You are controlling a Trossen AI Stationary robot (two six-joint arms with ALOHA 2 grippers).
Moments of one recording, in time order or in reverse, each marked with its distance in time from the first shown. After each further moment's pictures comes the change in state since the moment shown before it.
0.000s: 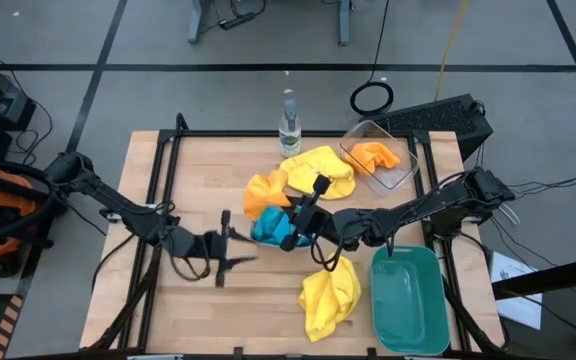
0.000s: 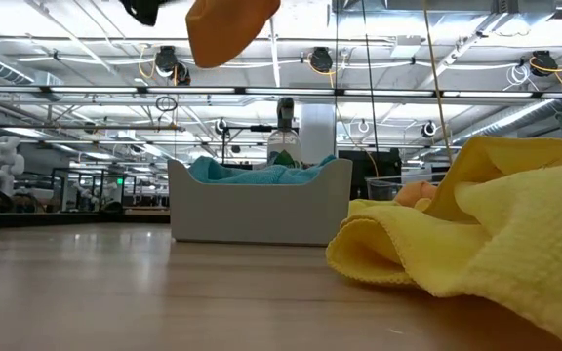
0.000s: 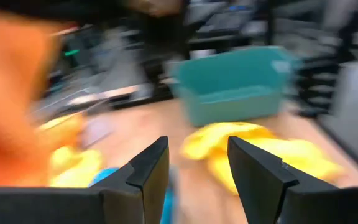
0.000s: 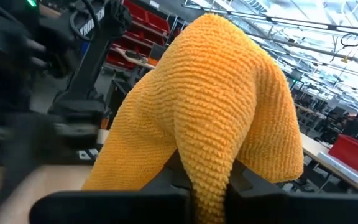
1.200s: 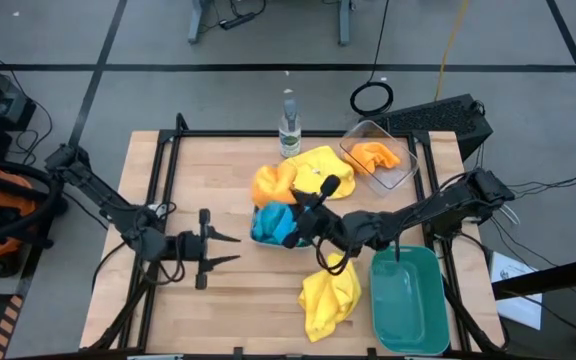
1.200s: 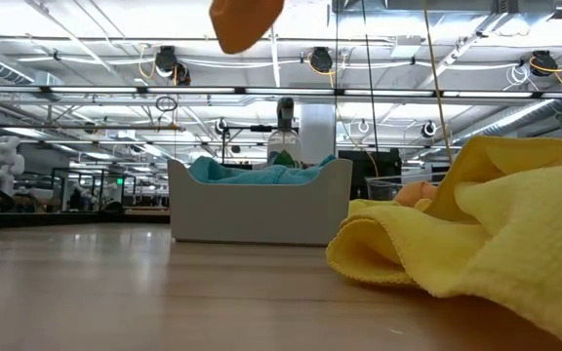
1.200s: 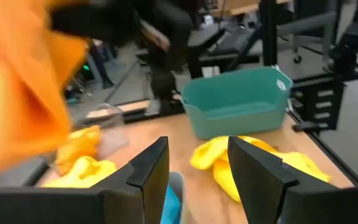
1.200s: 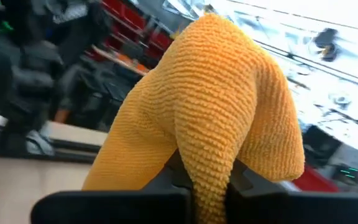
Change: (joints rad) left arm -0.160 -0.155 0.000 -0.099 -0.178 0.022; right arm 0.046 -0.001 0.021 0.086 0.138 -0.278
